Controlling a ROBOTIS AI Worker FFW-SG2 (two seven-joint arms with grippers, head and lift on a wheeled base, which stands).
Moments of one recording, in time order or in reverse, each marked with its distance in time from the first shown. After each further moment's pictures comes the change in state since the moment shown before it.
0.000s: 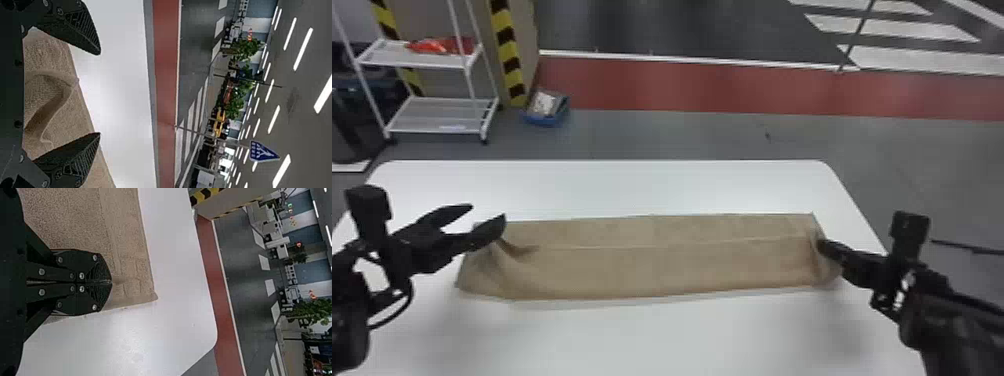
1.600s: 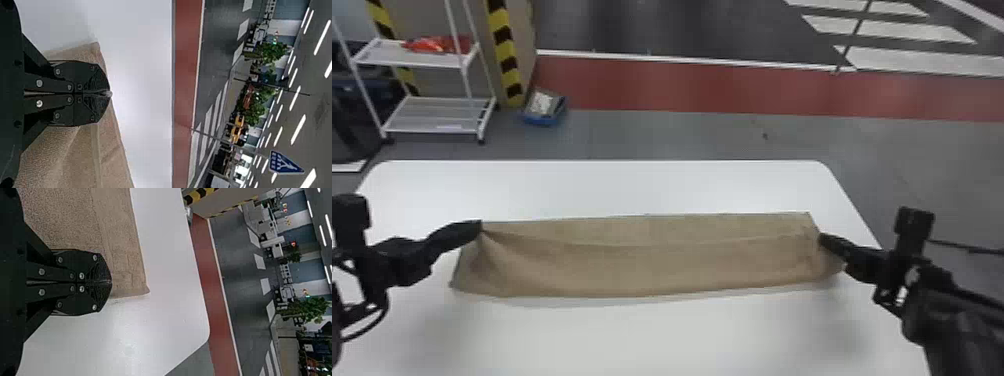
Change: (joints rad) left arm 0.011 0.021 0.060 -0.014 -0.033 0.131 -0.036; right arm -0.013 -0.012 -0.011 0.001 -0.011 -0.004 0.004
